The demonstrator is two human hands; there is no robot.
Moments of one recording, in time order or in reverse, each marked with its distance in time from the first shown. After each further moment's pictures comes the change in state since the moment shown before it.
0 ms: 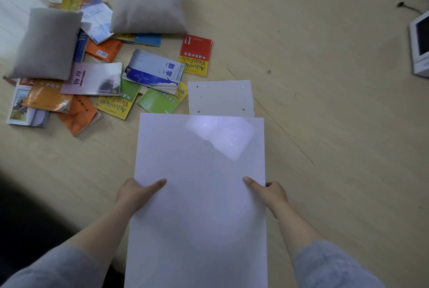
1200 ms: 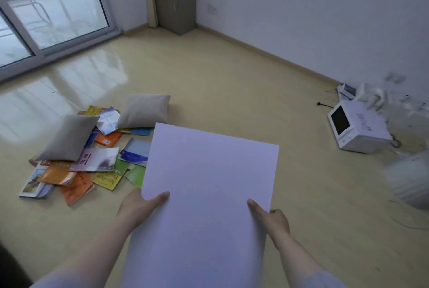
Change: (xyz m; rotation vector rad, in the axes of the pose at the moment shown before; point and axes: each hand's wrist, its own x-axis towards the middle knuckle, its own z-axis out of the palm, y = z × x) left_hand -0.336 0.146 -0.028 -0.188 0.084 0.481; right_hand -0.187 0.031 -0.289 0.260 0.135 -0.265
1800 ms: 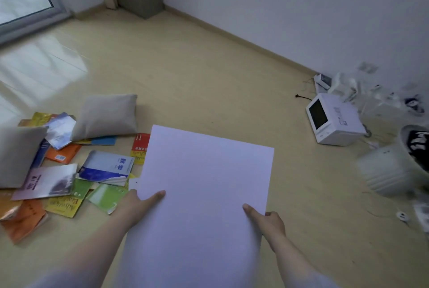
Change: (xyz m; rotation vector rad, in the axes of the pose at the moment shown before) left_hand 0.171 0.095 0.050 0.118 -0.194 -0.093; right_hand 0.110 -0.096 -0.029 -0.042 0.074 0.107
